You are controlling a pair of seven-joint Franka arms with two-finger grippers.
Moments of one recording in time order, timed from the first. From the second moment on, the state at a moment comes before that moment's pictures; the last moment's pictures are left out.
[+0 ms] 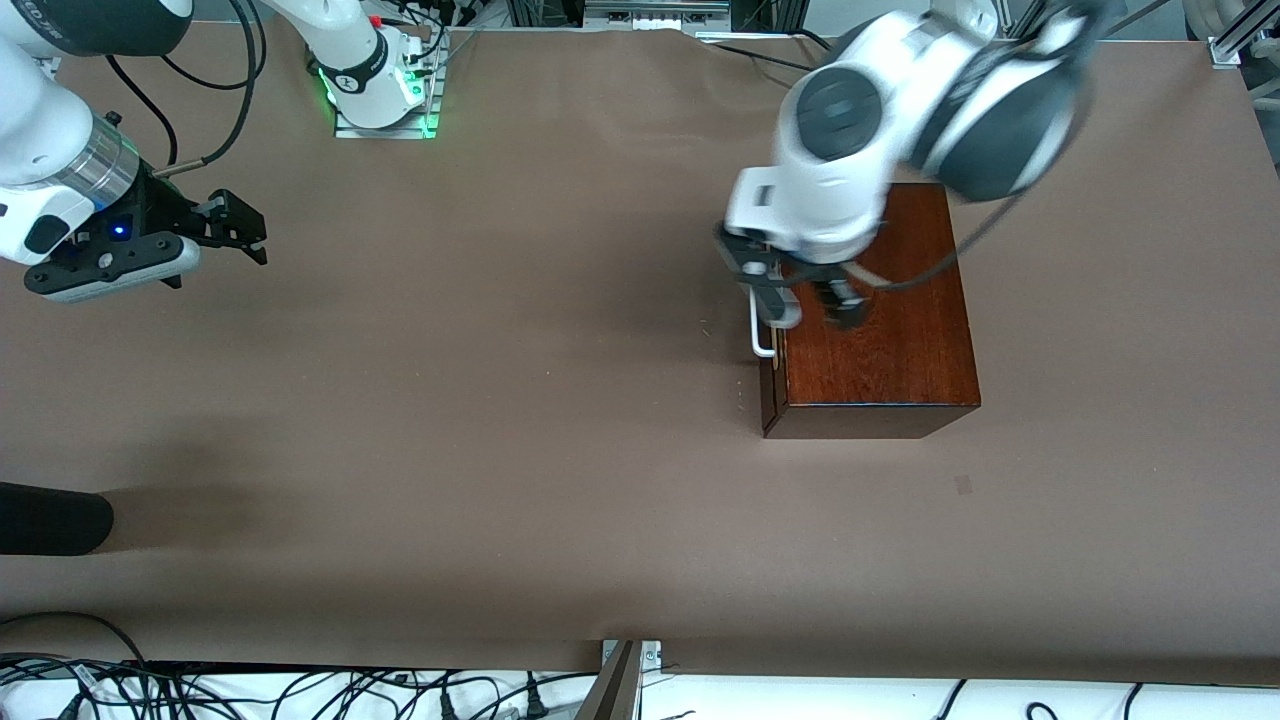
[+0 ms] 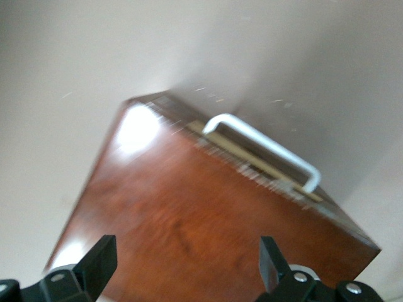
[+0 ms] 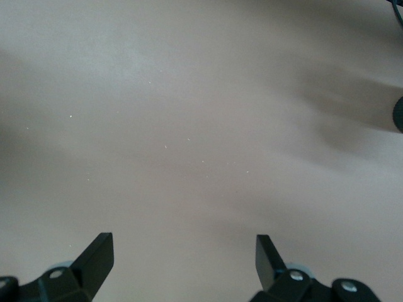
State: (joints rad) left arm -0.10 0.33 -0.49 -1.41 0.27 1.56 0.35; right arm 0.21 0.01 -0.08 -1.70 -0.01 1.72 -0.19
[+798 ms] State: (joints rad) left arm -0.04 0.13 -0.07 -1.49 0.06 1.68 -0.06; right arm 0.21 0.01 -0.08 -1.70 -0.01 1.72 -0.19
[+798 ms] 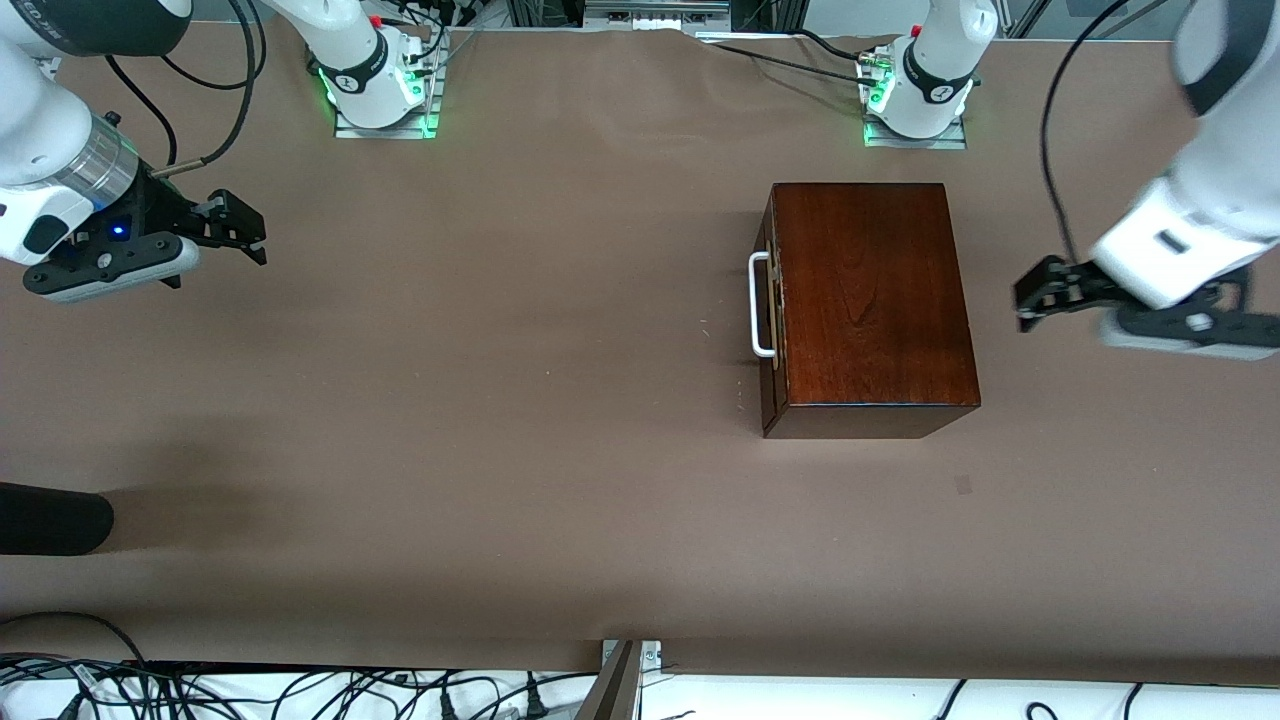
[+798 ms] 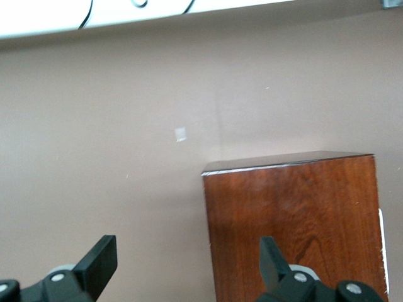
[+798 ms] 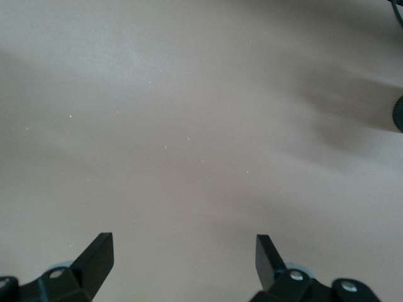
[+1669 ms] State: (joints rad) left arm -0.04 -0.01 -0.04 -1.65 0.02 1.64 -0.08; right arm 0.21 0.01 -0.08 -1.70 -0.01 1.72 -0.19
